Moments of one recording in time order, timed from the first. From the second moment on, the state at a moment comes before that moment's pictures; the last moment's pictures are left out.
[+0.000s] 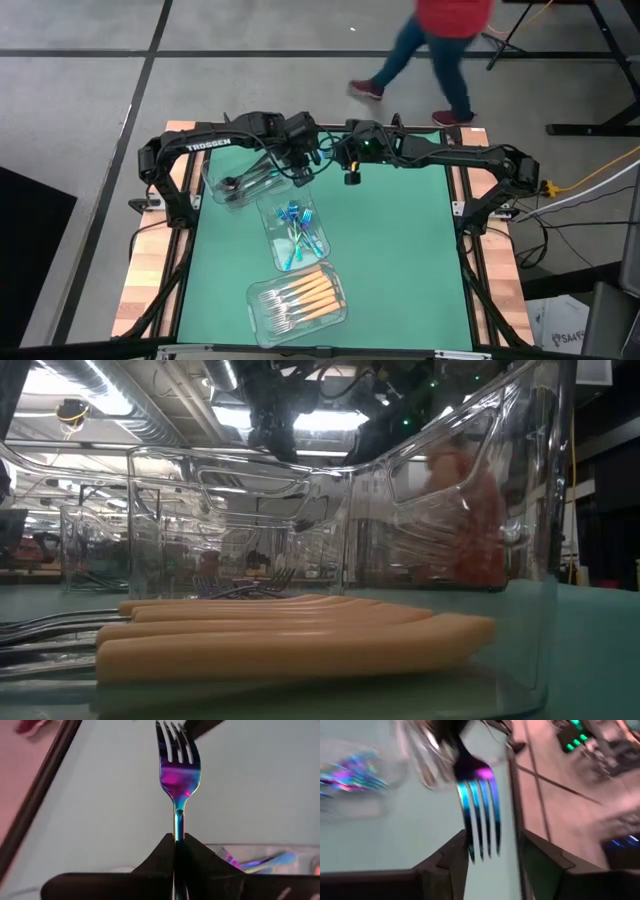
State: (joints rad) left arm 0.31 1.71 1.64 -1.01 -0.01 -0.08; right arm -0.32 1.59 1.20 -0.19 0.05 -0.61
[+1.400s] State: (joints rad) left arm -0.27 1.94 1.64 -1.21 -0.44 -1.52; right arm -0.33 1.49 1.20 -0.59 0.14 -0.57
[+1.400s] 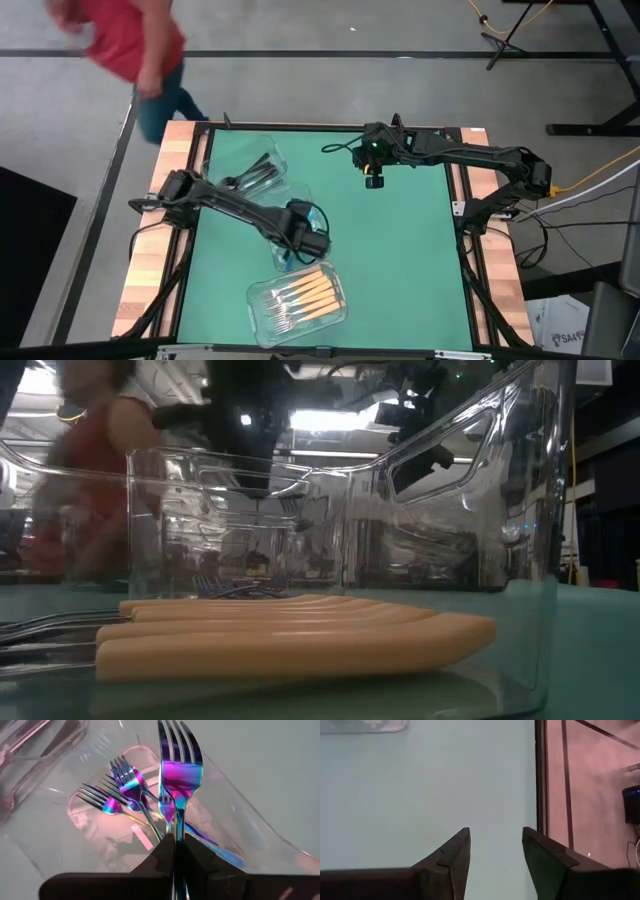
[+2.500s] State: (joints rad) left arm -0.21 2.07 1.52 -1.14 -0.35 -1.51; right arm -0.33 1.49 1.20 -0.60 0.11 -0.57
